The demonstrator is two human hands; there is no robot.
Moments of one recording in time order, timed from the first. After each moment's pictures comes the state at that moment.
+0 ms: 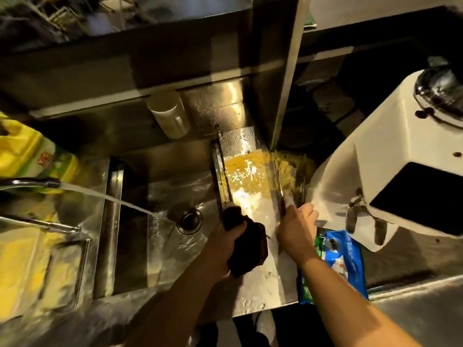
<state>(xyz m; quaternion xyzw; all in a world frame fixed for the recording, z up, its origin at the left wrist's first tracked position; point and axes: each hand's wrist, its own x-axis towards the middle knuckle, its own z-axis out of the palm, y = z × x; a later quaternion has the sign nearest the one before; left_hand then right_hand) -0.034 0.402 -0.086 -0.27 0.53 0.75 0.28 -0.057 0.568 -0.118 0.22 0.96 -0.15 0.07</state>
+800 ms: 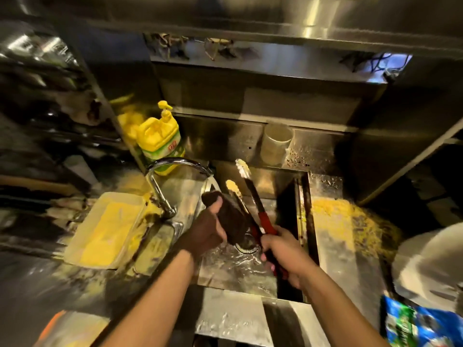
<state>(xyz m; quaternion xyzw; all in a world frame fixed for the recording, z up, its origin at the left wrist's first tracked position) -0.048 0.139 -0.036 -0.29 0.38 0.87 0.10 -0.037 0.324 -0.004 0.11 0.68 -0.63 0.35</state>
